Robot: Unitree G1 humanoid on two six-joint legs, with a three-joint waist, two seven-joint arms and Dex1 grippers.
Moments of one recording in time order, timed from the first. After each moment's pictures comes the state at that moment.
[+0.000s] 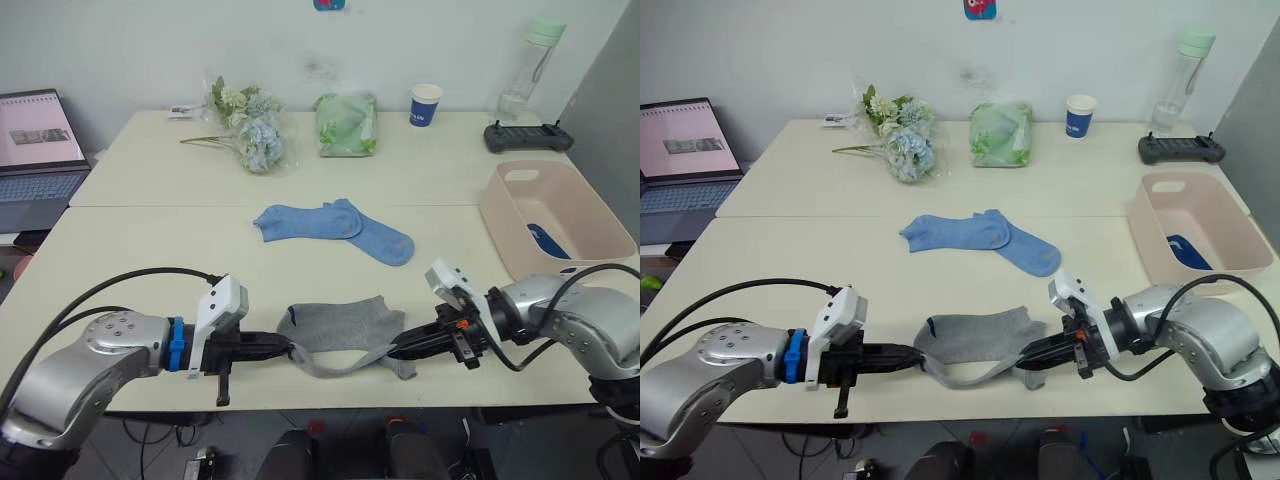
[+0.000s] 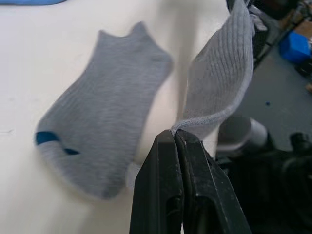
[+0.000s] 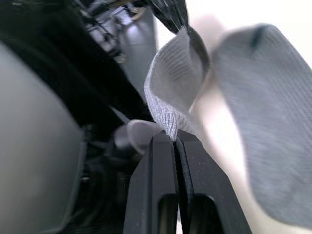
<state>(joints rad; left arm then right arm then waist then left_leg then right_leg) -0.05 0.92 0.02 -0.46 -0.65 0.68 -1.05 -0.44 -0.80 0.20 -0.41 0.69 1.04 1.18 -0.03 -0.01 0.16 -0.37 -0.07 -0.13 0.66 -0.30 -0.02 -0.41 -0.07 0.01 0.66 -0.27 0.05</state>
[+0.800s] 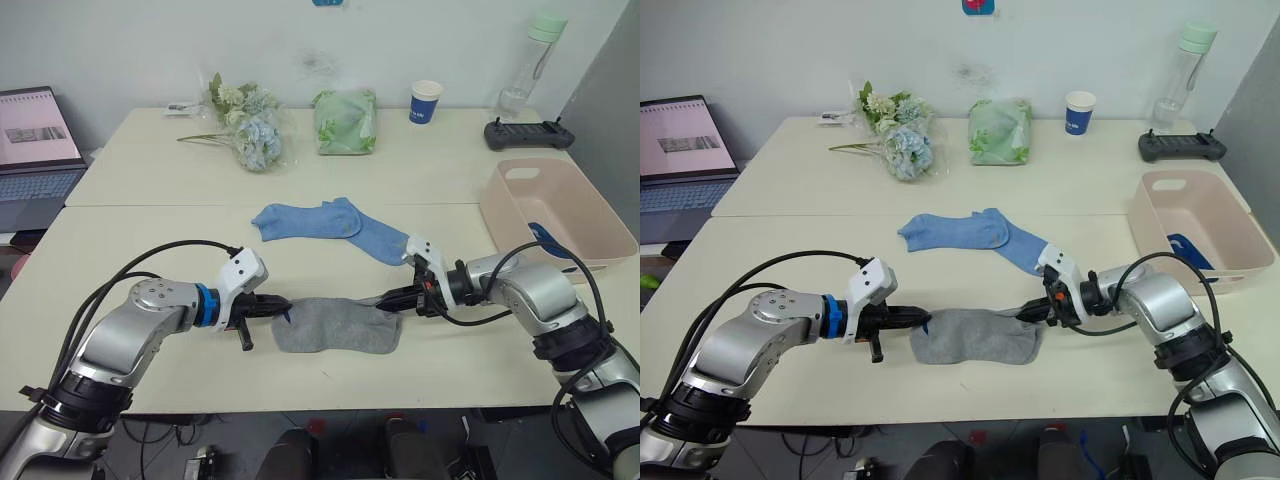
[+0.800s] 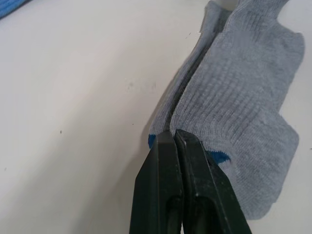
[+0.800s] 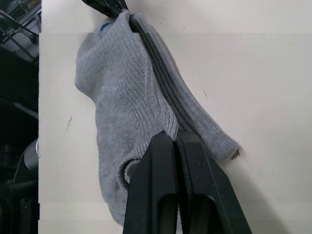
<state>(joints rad) -0.32 0.81 -0.14 -0.18 -0.40 0.68 -0.98 -0.64 -0.64 0.34 -0.01 0.43 0.93 1.09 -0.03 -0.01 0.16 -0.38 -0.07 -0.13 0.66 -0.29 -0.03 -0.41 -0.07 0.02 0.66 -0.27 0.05</state>
